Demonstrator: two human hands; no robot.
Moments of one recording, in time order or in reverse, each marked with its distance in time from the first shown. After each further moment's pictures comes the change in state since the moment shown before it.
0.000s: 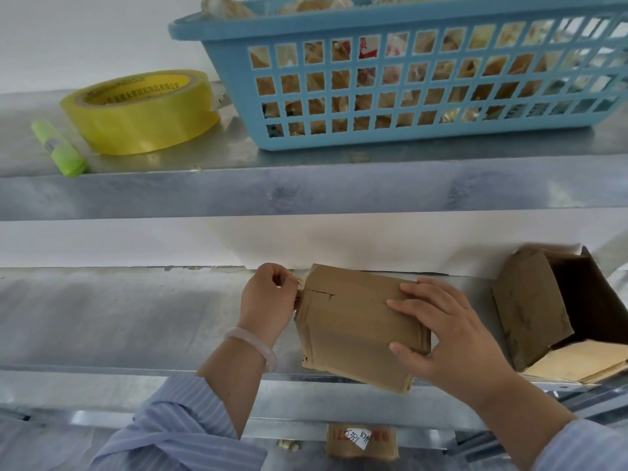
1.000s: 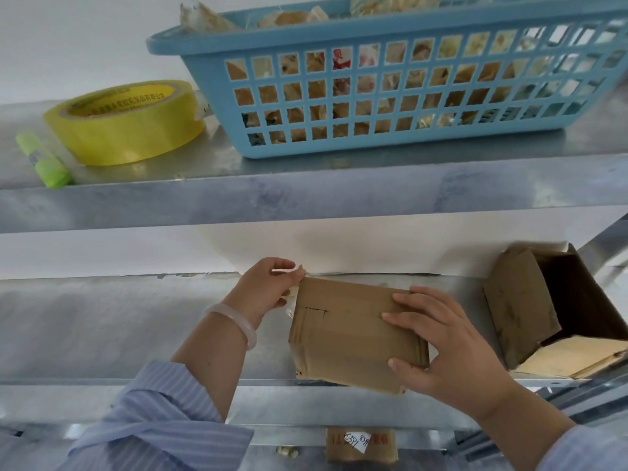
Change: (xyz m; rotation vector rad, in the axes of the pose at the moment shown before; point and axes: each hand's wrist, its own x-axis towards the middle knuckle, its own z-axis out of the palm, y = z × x) left_hand 0.024 0.017 -0.012 -0.093 -0.377 -0.116; right_hand -0.011 0.004 -0.001 0.071 -0.005 -0.048
